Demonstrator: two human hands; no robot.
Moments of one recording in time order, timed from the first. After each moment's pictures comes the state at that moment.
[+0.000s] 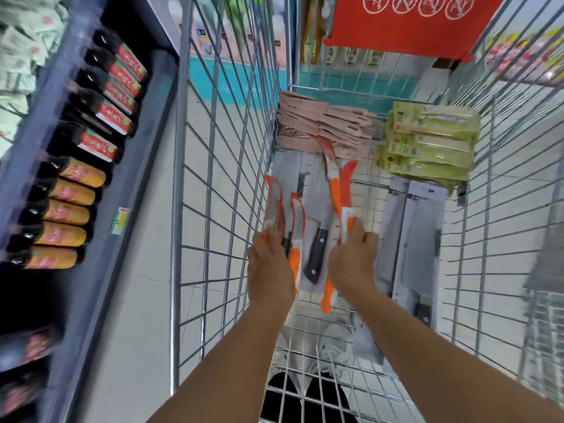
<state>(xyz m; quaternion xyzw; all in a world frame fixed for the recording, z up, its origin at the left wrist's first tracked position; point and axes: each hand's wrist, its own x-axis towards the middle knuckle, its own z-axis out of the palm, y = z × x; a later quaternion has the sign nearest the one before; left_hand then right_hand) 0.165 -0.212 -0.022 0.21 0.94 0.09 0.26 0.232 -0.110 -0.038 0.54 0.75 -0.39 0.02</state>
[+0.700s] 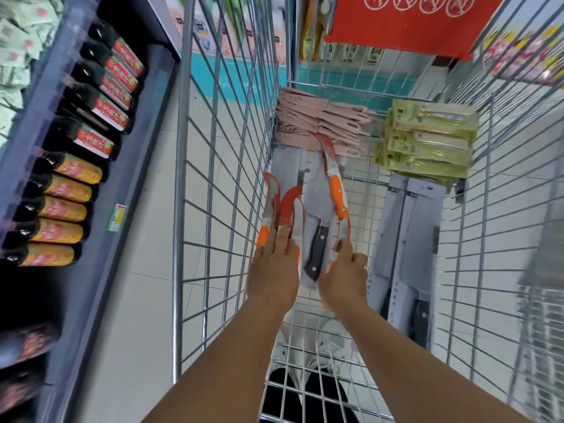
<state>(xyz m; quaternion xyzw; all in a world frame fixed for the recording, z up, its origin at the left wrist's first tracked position) 0.158 -0.217 -0.012 0.41 0.86 -0.03 0.30 0.250 -0.139 -0.039 0.57 0.70 -0.41 0.13</state>
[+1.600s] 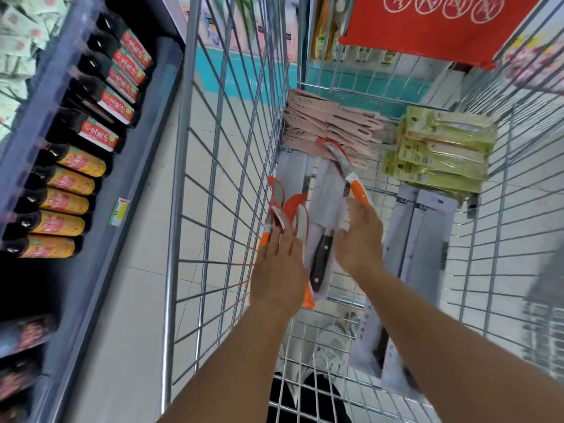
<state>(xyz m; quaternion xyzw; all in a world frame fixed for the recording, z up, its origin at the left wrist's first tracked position) 0.154 -0.201 -0.012 0.36 0.88 0.02 0.29 0.211 -0.068 -0.047 0.47 0.82 -0.33 0.03</state>
